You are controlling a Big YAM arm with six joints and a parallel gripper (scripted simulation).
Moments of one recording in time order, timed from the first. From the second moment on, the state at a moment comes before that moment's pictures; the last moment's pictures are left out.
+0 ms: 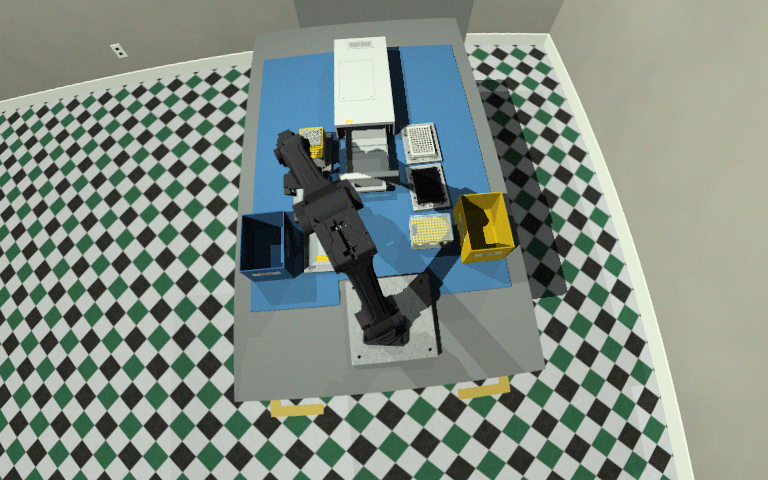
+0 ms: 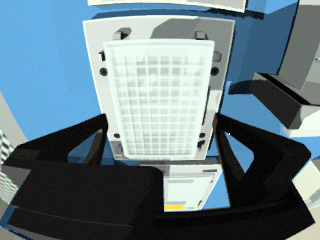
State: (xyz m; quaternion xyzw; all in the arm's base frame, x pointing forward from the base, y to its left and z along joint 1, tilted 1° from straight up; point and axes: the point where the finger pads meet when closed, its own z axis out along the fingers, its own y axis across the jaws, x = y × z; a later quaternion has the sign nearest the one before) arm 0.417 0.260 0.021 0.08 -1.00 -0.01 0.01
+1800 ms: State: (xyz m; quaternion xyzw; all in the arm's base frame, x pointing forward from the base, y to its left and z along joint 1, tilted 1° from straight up) arm 0.416 0.260 0.000 0.08 -1.00 -0.01 0.01
